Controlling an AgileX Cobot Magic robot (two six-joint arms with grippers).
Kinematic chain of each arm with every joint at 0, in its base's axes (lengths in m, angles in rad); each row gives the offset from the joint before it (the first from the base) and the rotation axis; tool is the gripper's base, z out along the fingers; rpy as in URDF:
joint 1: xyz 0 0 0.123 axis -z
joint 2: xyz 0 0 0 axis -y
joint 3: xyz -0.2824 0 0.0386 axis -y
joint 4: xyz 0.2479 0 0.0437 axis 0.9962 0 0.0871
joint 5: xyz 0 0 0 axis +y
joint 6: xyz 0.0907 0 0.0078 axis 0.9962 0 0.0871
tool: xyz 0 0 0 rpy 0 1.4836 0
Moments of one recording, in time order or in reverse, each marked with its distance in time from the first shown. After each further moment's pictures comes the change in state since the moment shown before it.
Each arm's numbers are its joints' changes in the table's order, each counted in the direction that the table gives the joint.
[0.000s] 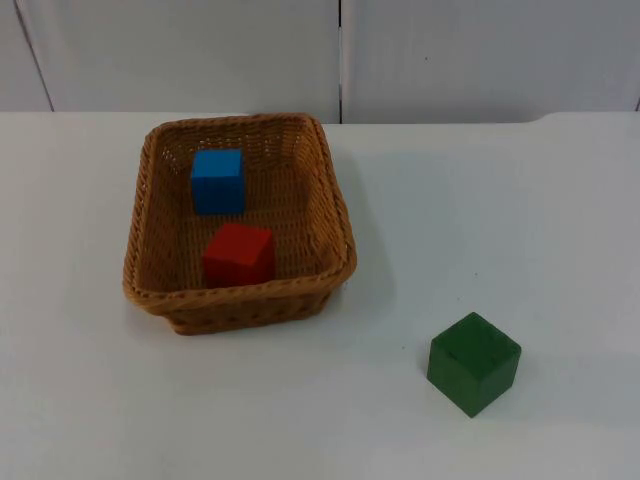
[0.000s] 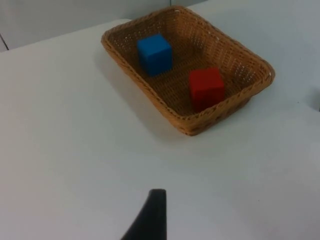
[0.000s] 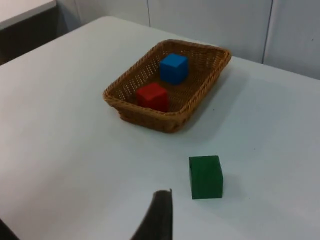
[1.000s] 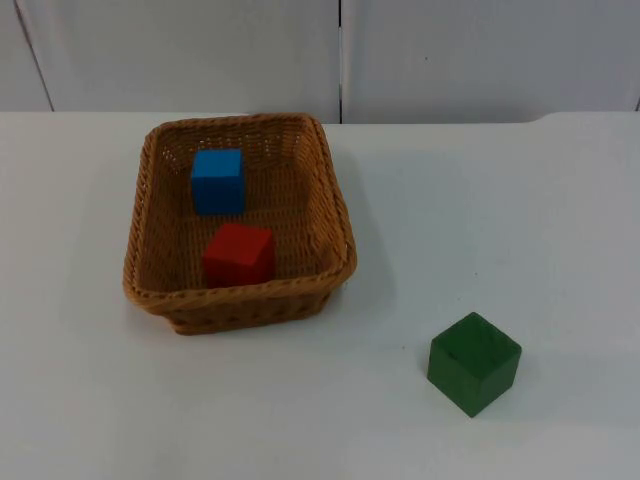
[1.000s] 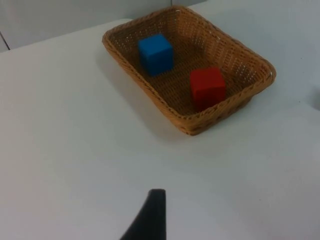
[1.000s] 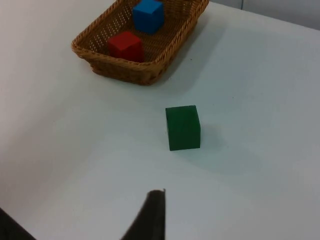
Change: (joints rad) right arm 0.000 0.002 -0.027 -0.085 0.108 0.052; left arm 0.000 0.000 0.000 0.004 0.000 0.000
